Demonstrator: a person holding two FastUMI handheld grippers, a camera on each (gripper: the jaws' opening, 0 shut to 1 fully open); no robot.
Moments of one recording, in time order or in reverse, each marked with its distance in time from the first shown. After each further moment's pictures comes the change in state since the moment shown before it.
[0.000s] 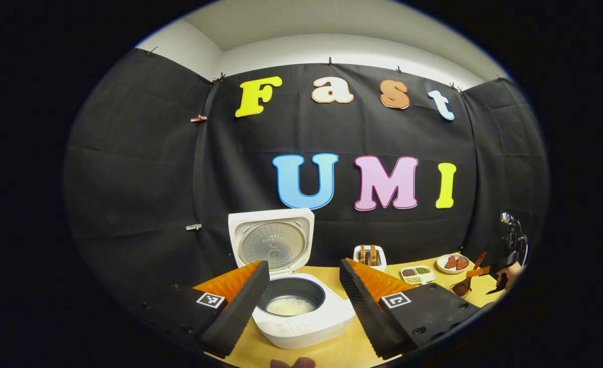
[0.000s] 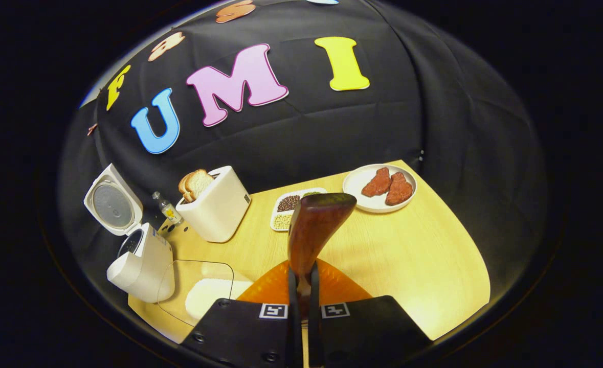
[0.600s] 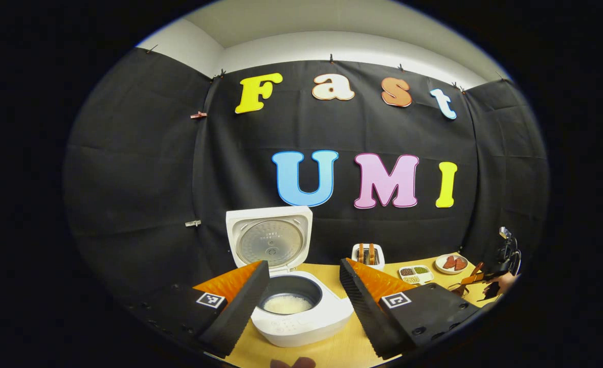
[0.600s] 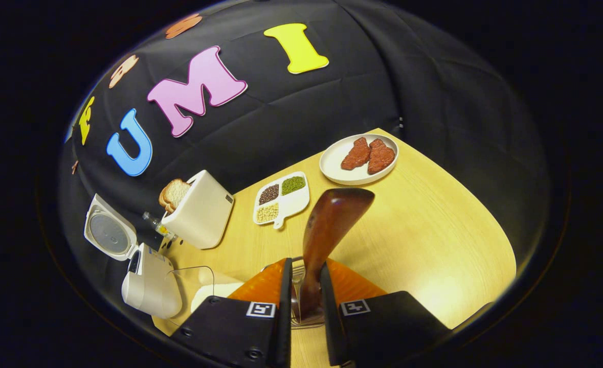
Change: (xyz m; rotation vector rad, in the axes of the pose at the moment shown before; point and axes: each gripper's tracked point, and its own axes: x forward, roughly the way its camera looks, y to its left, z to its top) left arm 0.006 -0.009 0.007 0.020 0.006 -0.019; right arm 0.002 -0.036 -0.022 0.197 0.038 -0.053
